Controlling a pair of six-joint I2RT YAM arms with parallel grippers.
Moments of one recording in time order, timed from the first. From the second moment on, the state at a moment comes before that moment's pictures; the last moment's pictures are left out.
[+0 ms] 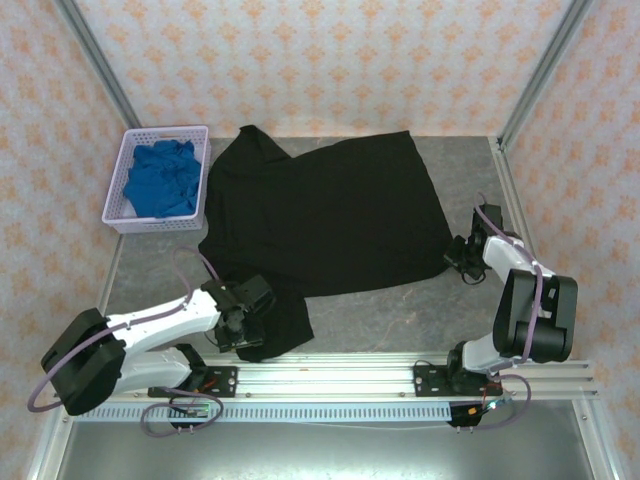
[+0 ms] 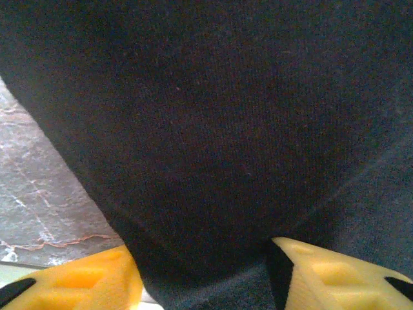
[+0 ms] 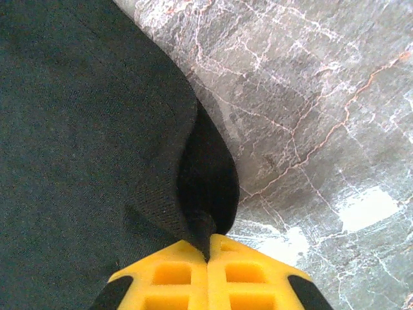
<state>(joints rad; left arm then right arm) -0.75 1.18 0.52 -0.93 0.06 -1.04 -0.19 1.46 0.78 -0.57 -0.14 0.49</state>
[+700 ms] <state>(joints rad) -0.76 1.02 0.54 -0.97 0.05 -1.02 -0.19 1.35 0.76 -0.61 -0.06 0.50</state>
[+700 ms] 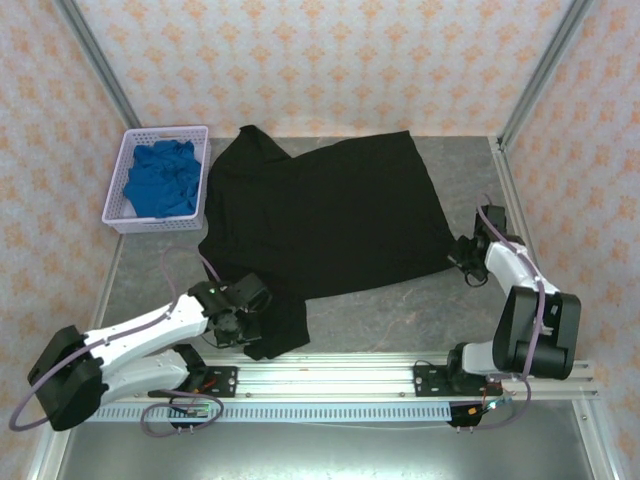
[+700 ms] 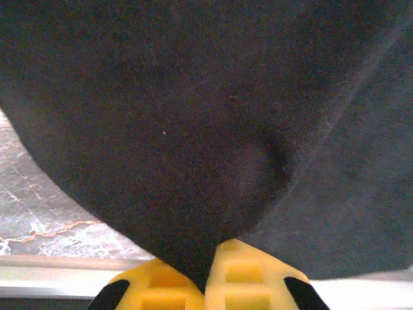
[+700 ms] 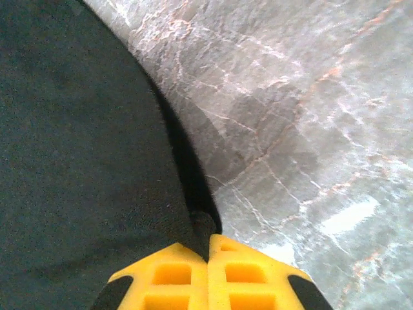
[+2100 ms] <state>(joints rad) -0.25 1.24 1.01 -0.94 0.13 -0.65 -0.10 1.59 1.12 -0.69 0.12 0.43</state>
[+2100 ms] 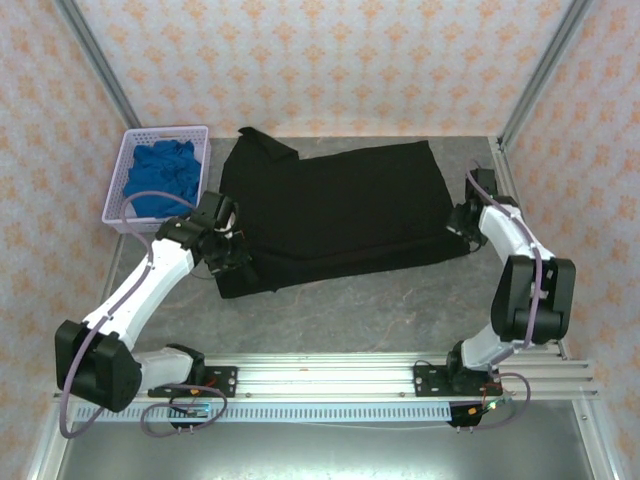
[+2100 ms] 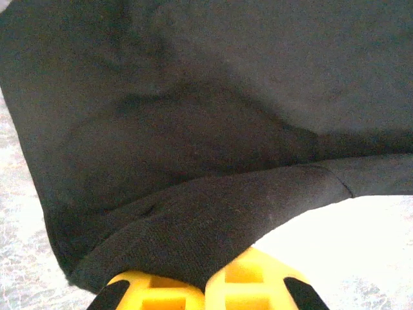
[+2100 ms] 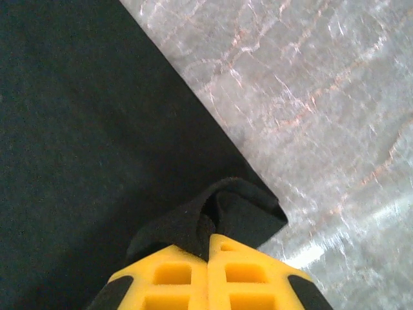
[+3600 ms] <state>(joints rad) -0.11 1.69 1.28 -0.75 0.14 -0.56 -0.04 2.11 1.64 -0.73 0.17 0.36</state>
